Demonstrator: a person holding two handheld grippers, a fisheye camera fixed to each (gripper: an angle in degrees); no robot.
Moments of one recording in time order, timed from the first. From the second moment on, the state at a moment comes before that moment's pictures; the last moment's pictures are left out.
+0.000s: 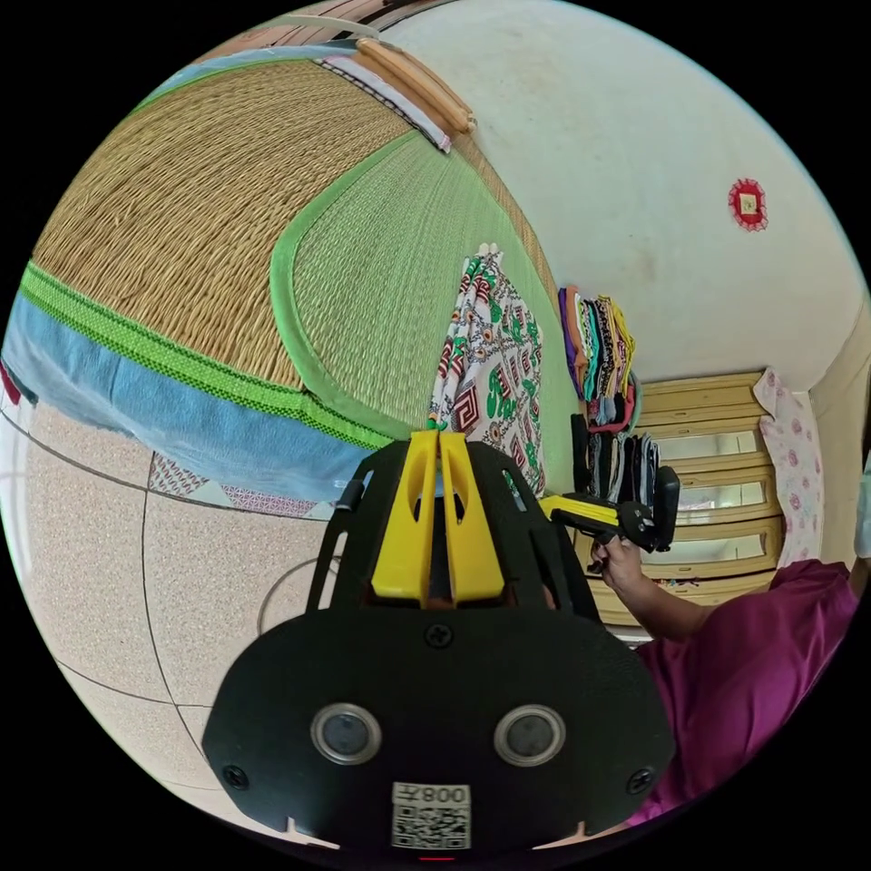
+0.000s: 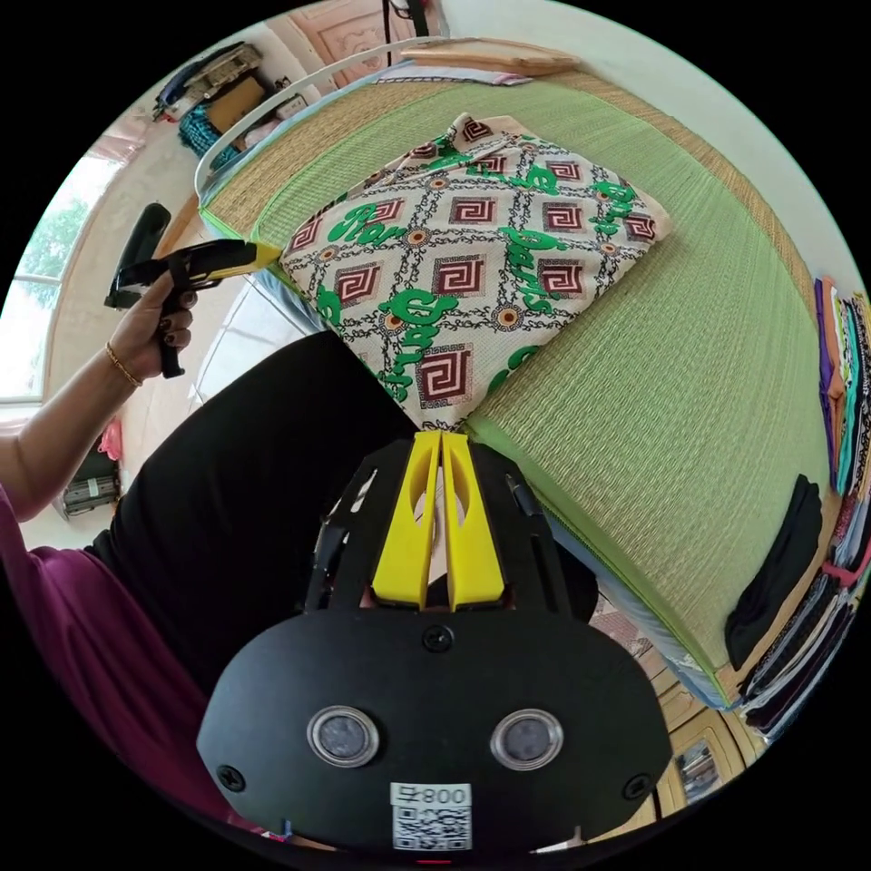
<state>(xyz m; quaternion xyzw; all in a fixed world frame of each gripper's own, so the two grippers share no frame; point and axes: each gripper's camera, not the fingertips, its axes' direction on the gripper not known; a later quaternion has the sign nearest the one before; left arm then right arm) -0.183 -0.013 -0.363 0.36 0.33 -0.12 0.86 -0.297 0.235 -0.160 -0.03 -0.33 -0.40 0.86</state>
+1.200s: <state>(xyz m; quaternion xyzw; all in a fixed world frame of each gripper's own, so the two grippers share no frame) 0.216 -0.014 -0.272 0.30 0.04 0.12 0.95 -0.191 0.344 -0.056 -0.05 -0.30 -0.36 0.88</state>
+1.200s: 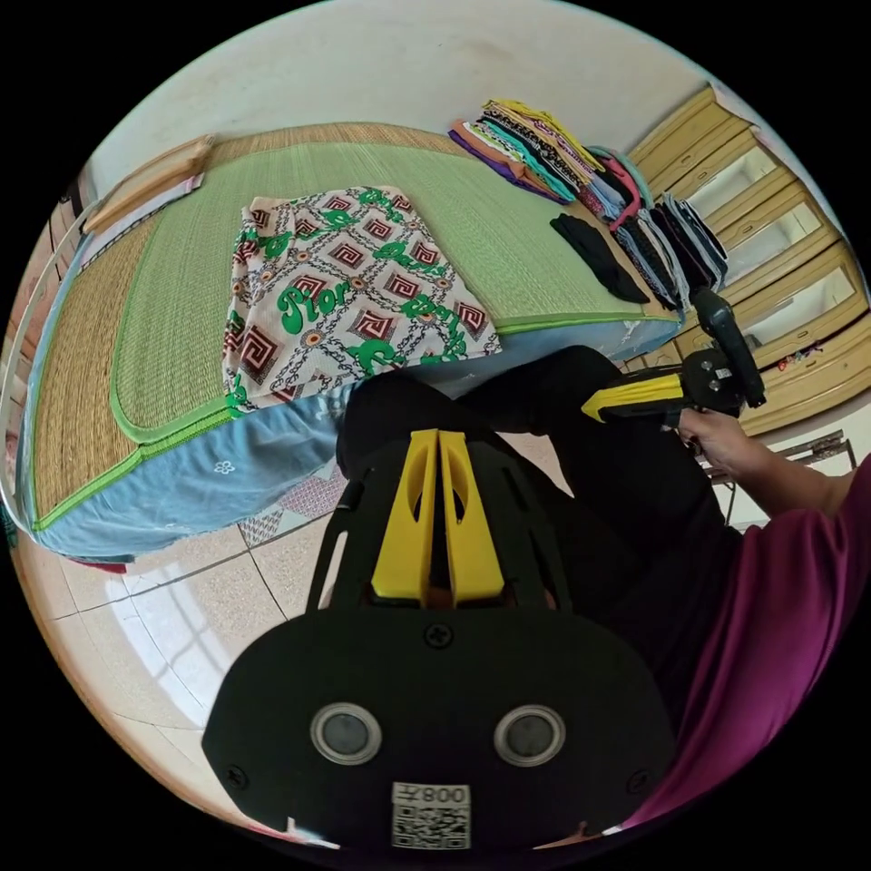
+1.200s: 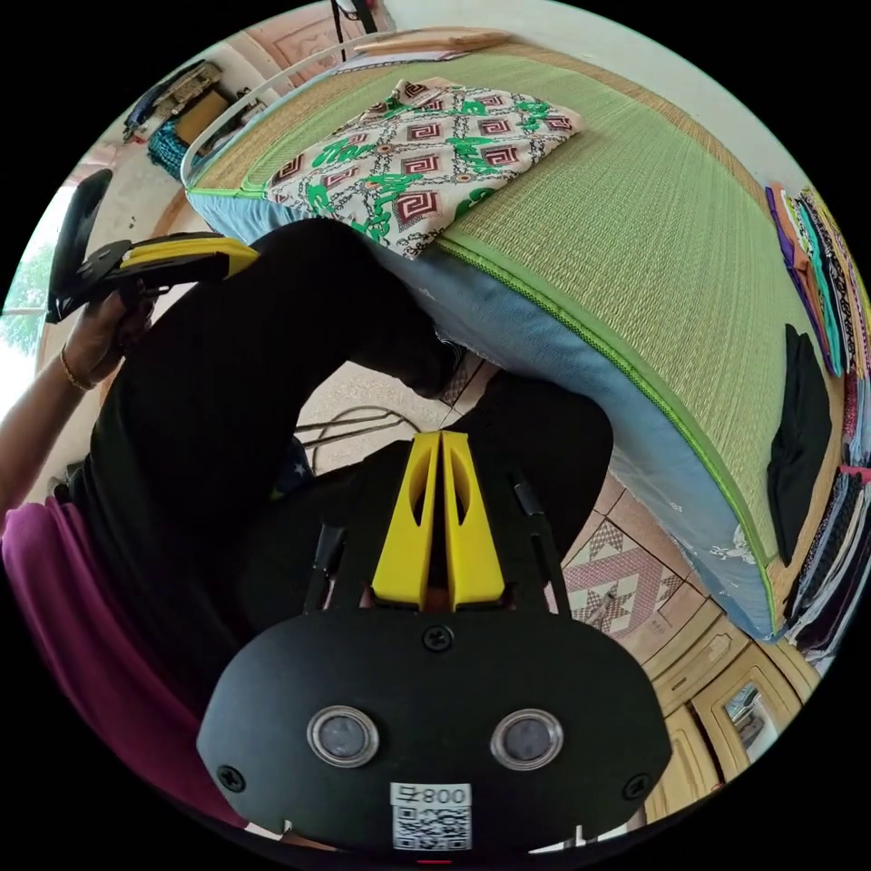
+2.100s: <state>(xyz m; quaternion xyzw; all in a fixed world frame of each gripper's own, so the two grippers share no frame) 0.262 -0.049 -0.214 0.27 0.04 0.18 0.95 -0.161 0.251 0.126 -0.16 -0.70 -0.08 0.69</state>
